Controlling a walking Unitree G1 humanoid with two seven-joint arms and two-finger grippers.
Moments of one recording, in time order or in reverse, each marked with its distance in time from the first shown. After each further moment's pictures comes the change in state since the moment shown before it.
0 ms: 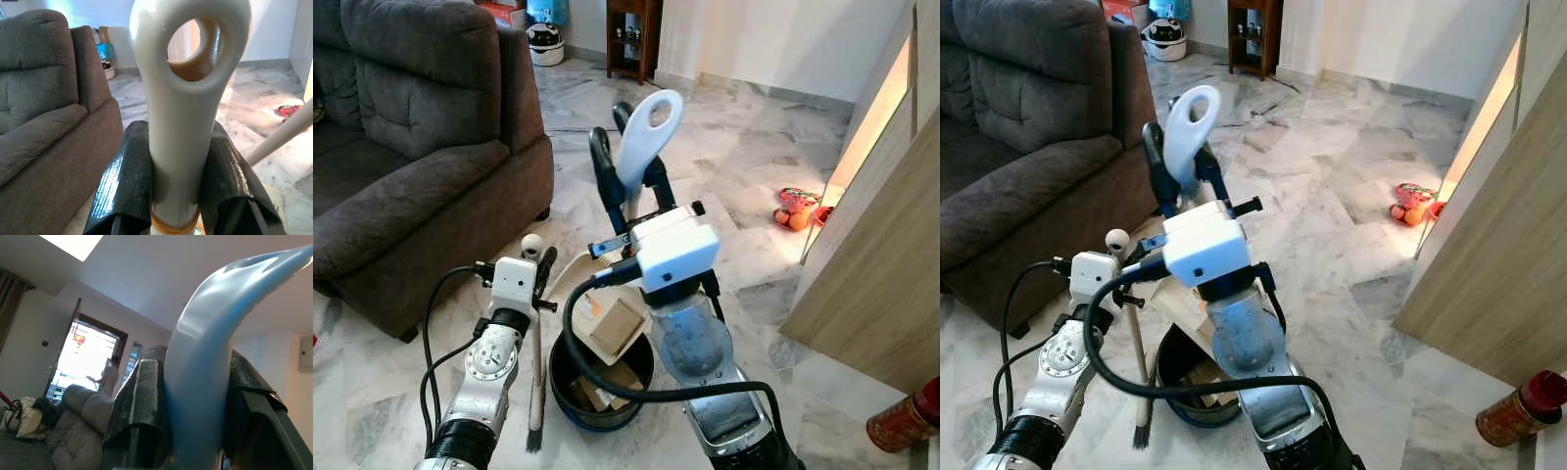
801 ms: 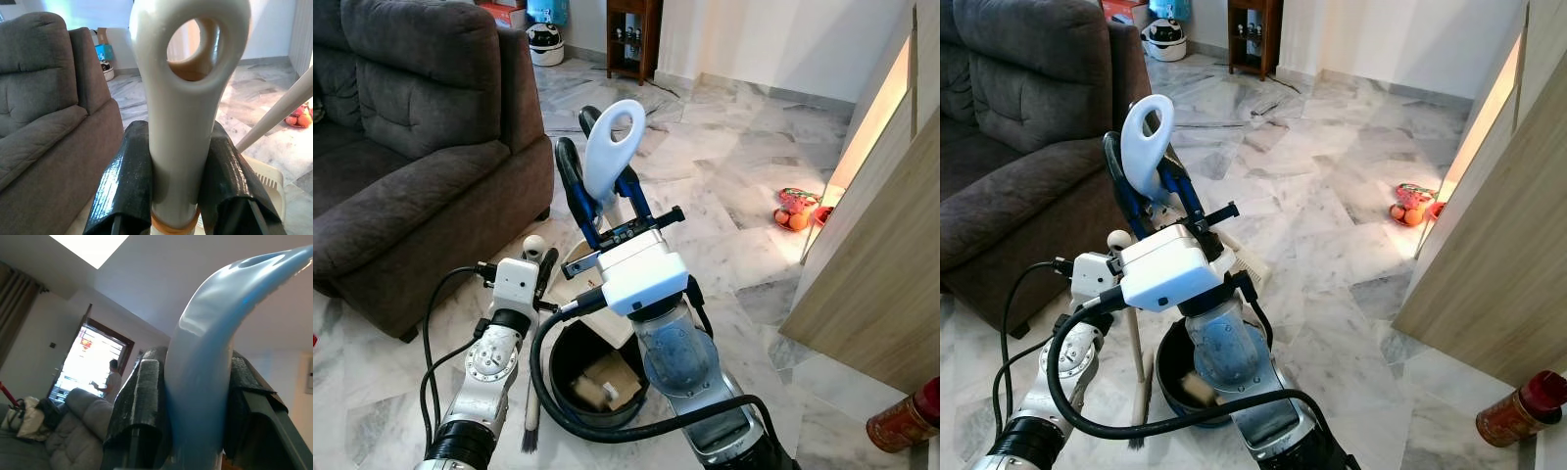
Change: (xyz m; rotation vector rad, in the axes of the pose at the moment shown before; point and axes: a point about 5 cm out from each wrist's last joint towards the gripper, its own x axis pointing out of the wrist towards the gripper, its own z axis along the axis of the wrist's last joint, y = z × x) left arm 0.000 -0.001 0.000 0.020 -0.001 -0.011; right arm -0.001 0.010 0.003 -0.053 -0.038 0.038
